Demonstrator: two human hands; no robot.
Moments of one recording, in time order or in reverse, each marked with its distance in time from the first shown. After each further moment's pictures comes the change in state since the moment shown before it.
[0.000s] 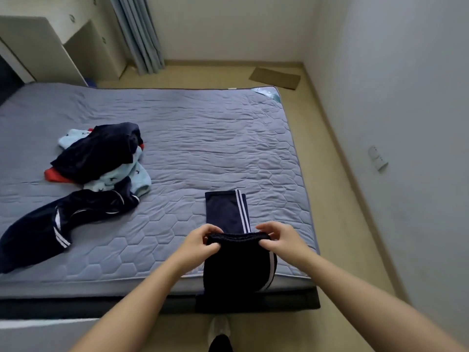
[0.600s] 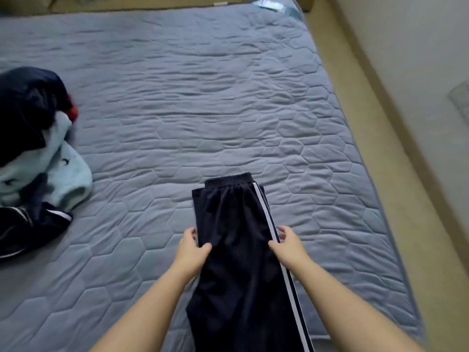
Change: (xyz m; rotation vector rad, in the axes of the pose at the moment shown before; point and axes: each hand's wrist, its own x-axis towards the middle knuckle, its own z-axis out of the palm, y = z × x) left_hand 0.352 -0.263 0.023 -0.016 0.173 -0.473; right_hand 0.354 0.242 0.125 0.113 0.189 0.543
